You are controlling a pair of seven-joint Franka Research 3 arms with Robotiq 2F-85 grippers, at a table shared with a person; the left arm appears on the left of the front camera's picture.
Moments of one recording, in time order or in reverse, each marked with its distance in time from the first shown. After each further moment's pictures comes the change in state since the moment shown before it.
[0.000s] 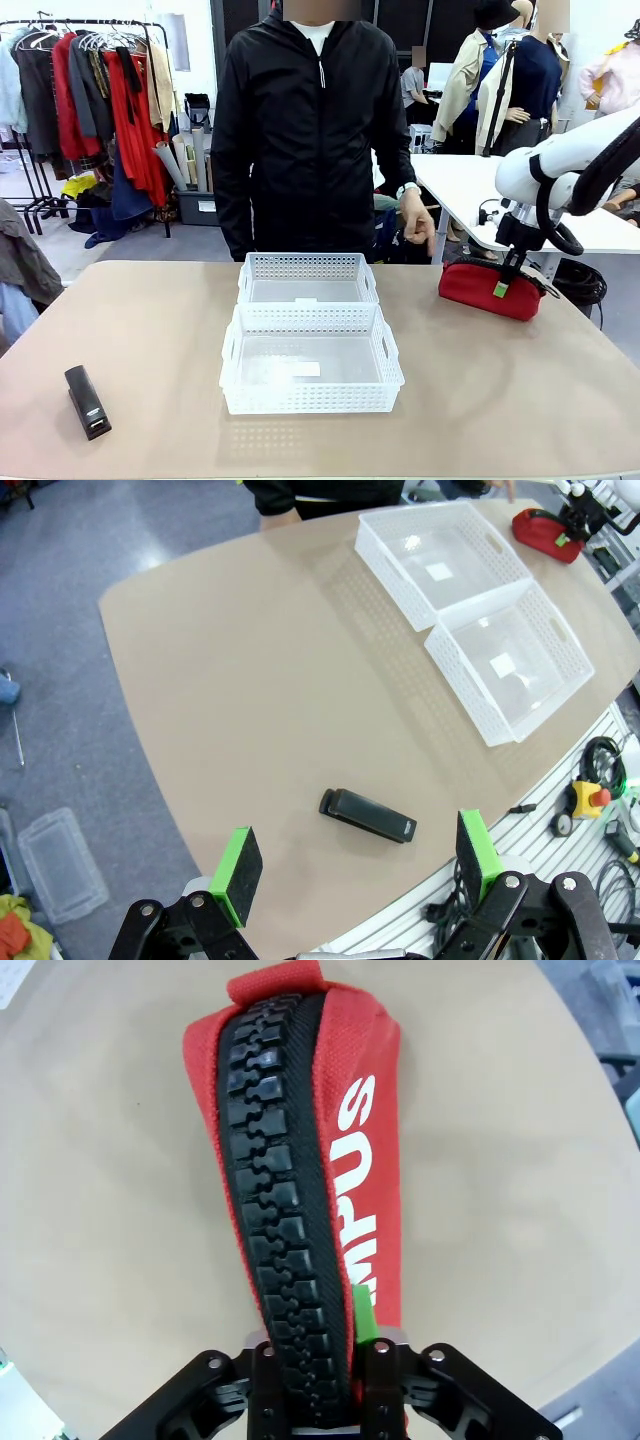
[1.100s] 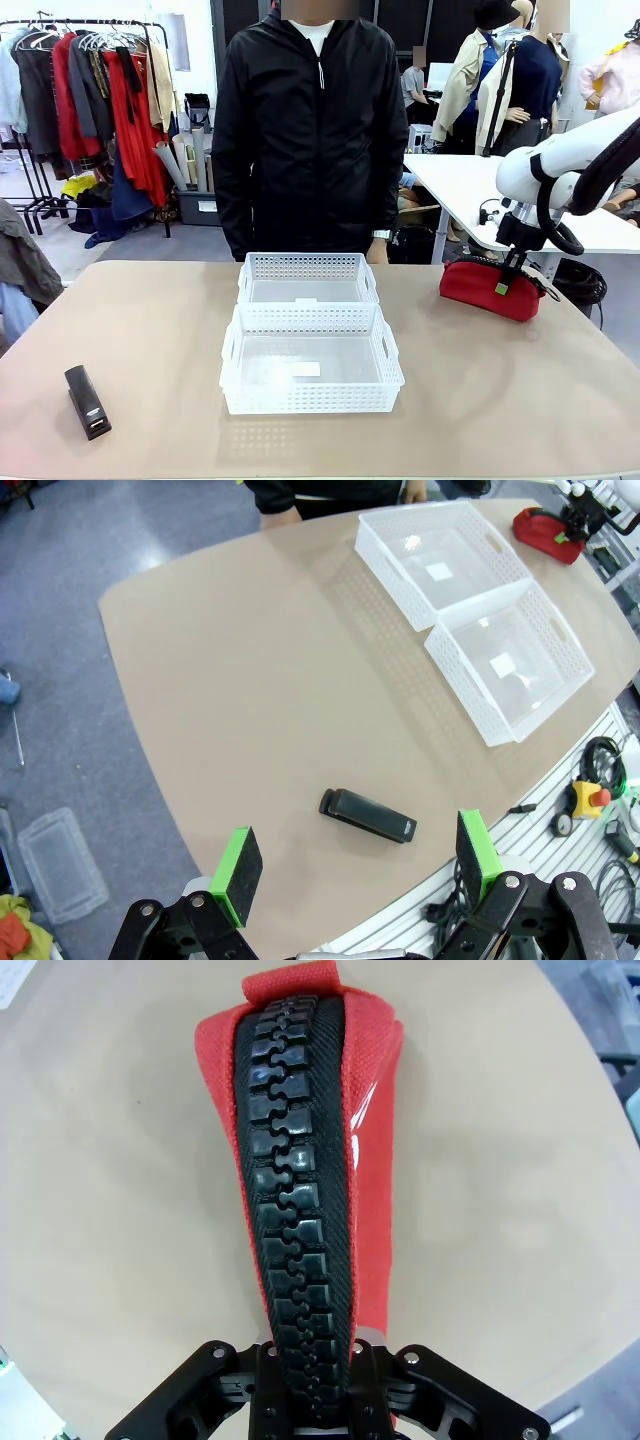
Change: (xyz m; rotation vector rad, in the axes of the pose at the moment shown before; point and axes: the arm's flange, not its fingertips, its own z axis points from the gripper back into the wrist) left arm 0.000 0.000 0.000 0.000 0.000 0.000; right arm -0.001 0.000 0.000 0.003 0.000 -0.001
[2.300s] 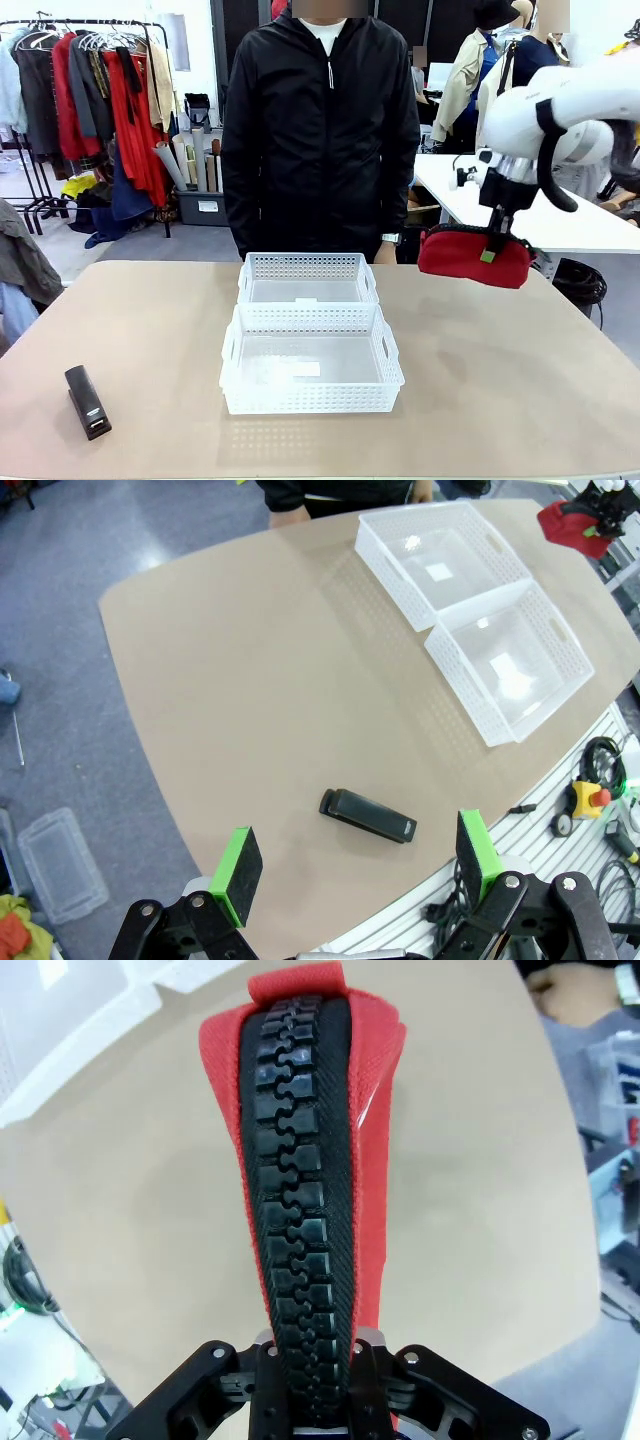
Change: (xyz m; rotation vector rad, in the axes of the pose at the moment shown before) left arm 0.000 0.000 0.000 0.000 -0.001 0.000; right arm 0.040 0.137 0.107 -0.093 0.016 0.243
